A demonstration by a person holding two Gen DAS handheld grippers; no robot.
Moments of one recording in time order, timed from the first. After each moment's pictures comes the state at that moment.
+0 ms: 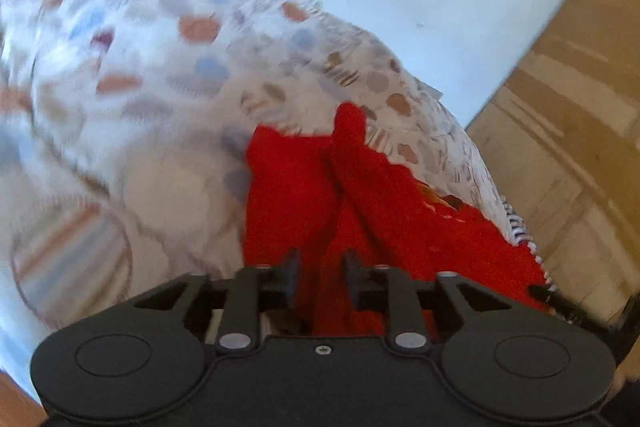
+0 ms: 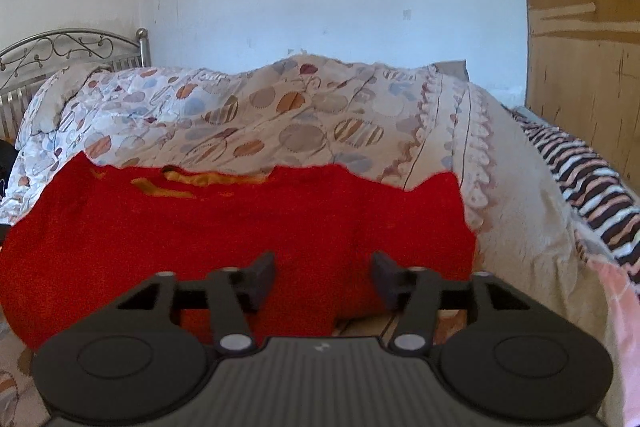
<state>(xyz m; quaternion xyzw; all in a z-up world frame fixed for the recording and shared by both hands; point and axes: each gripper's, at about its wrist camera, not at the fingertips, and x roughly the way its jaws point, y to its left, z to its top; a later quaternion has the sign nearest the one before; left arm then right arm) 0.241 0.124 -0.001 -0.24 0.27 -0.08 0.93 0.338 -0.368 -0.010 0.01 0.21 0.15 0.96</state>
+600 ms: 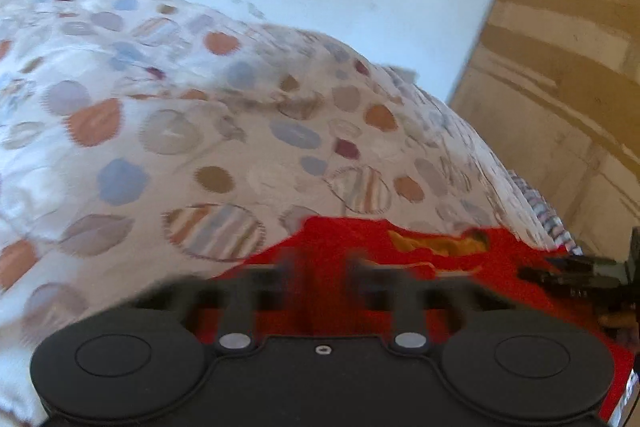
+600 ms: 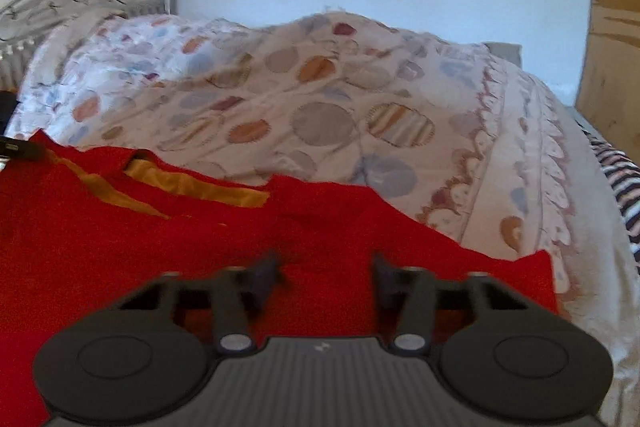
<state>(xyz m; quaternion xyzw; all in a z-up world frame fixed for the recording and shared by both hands) 0.394 0.102 0.028 -0.13 0.28 -0.13 0.94 0.449 -0.326 -0.018 -0.06 0.26 0.21 0.94</state>
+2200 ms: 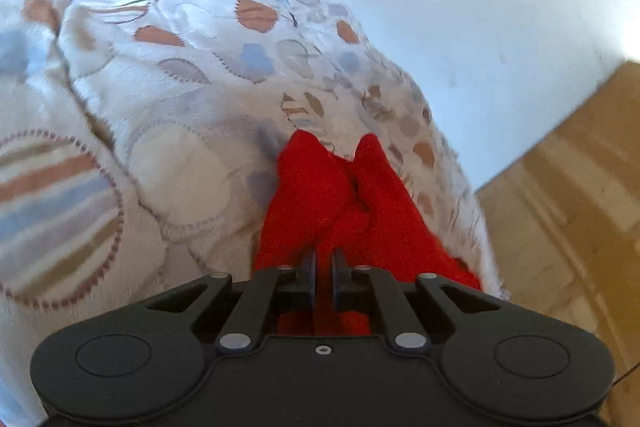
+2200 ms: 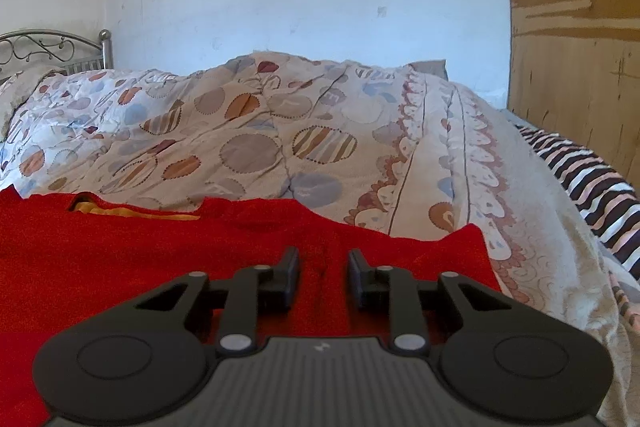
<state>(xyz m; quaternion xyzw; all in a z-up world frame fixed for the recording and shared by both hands) 0.256 0.142 -0.047 -0.39 0.23 -0.04 0.89 0.439 -0.348 -0.041 0.00 0.21 0.11 0.97</state>
